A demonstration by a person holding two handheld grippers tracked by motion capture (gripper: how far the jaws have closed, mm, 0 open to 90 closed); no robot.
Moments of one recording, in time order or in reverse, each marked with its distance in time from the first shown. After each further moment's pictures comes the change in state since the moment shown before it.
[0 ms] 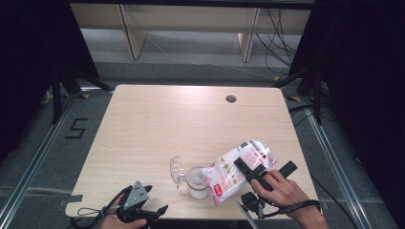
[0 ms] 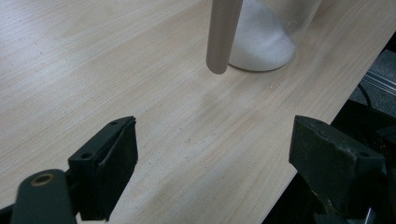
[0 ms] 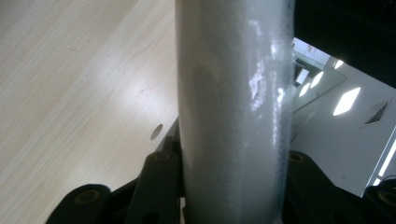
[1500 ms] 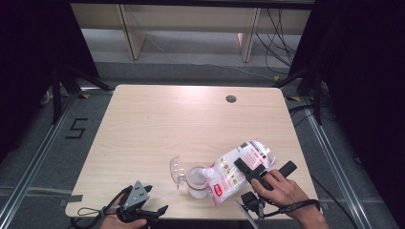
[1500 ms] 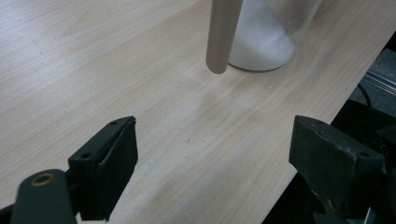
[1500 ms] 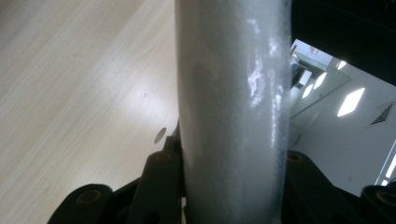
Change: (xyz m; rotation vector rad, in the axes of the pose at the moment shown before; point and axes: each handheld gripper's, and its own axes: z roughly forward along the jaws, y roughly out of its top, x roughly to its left) left arm -0.002 -0.001 0.000 0.002 -0.002 -0.028; right arm 0.000 -0.001 0.000 -0.009 0.016 -0.002
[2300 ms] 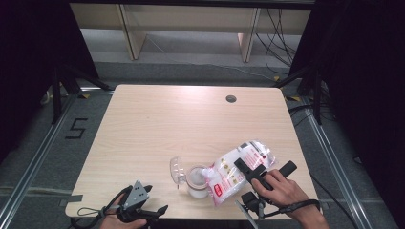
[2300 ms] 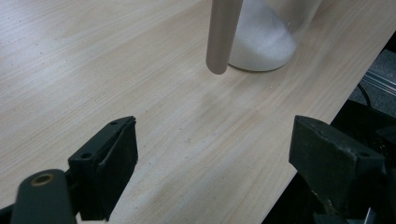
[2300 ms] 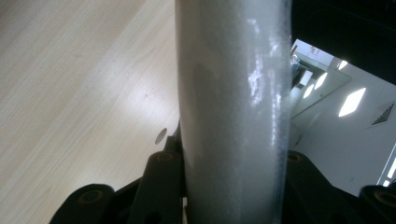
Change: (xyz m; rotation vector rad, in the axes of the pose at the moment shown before) left arm 0.002 0.001 -0.001 0.001 -0.001 0.029; right arm 0.001 0.000 0.000 -0.008 -0.001 0.019
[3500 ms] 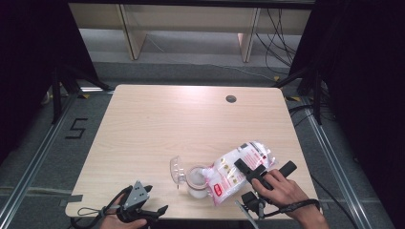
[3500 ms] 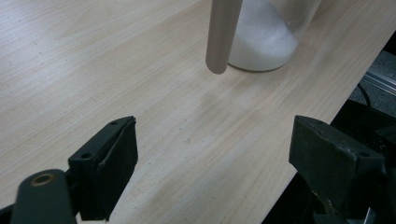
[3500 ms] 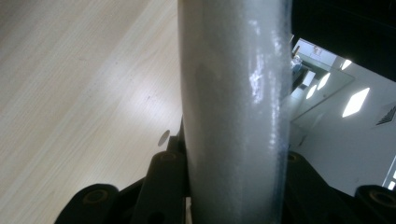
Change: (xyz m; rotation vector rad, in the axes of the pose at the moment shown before) left arm -0.002 -0.001 0.001 -0.001 0.001 -0.029; right arm -0.002 -0.002 0.001 -0.018 0.006 -0.043
